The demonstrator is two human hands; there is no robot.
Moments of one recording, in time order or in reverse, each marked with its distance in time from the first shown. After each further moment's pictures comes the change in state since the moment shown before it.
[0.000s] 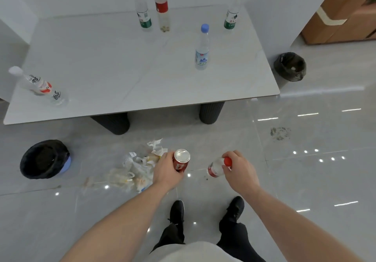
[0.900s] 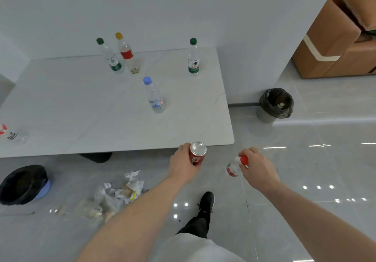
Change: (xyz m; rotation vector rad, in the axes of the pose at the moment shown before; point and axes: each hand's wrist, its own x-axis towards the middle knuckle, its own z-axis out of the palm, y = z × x) left_hand 0.141 0.343 0.109 -0.001 0.160 0.119; right_hand 0.205 0.200 -0.263 -0.144 0.022 -0.123
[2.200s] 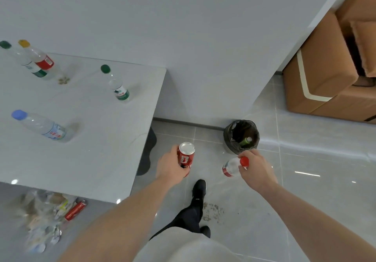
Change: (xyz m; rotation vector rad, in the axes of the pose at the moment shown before) left_hand 0.265 0.343 0.204 -0.037 -0.019 -0.269; right_hand 0.346 0.330 -0.251 -0.046 -0.130 -0.092
